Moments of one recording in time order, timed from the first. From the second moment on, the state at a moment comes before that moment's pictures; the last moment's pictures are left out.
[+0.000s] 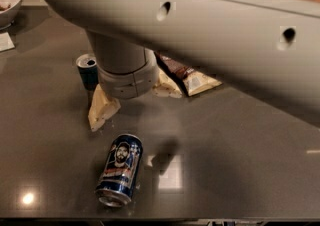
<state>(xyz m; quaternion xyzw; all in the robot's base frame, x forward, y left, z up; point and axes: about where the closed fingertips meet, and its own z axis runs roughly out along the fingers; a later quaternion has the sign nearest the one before) 0.426 0.040 0.895 -0.20 0.98 -0.03 0.07</state>
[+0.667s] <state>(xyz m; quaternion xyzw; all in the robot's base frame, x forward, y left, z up) 0.397 0.062 0.887 -0.08 0.99 -0.03 0.09</state>
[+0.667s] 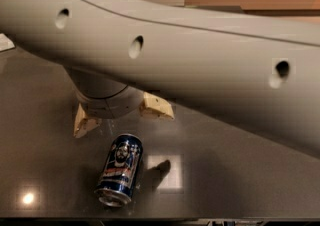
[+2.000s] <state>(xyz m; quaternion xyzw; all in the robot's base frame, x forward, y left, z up) 0.372 0.077 0.872 -0.03 1.00 -0.03 0.04</state>
